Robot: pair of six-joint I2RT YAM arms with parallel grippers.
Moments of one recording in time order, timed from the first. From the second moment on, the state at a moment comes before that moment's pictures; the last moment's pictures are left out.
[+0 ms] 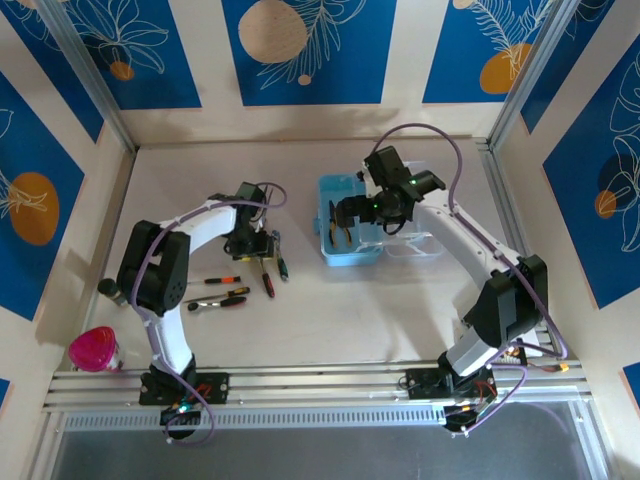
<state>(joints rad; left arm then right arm) -0.38 1.88 1.26 -0.80 0.11 -0.37 0.47 1.58 1.44 -0.92 -0.09 0.30</state>
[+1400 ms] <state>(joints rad) -0.41 1.75 1.39 -0.86 0.18 -0.37 0.39 1.50 1.39 -0.93 -0.15 0.29</state>
